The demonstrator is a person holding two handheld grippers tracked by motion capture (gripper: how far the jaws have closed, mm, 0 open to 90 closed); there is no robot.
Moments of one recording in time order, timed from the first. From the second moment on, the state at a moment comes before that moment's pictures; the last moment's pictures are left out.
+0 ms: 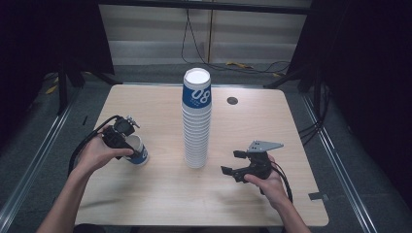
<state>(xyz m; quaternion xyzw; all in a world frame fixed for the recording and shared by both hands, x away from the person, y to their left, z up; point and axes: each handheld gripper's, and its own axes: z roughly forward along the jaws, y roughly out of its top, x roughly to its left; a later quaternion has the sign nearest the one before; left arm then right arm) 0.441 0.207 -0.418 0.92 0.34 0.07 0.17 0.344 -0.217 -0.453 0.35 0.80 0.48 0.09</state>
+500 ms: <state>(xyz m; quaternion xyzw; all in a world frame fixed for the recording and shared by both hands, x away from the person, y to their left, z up) 0.437 0.215 -0.440 0.91 0.33 0.07 0.25 0.344 -0.216 -0.454 0.35 0.80 0.48 0.08</state>
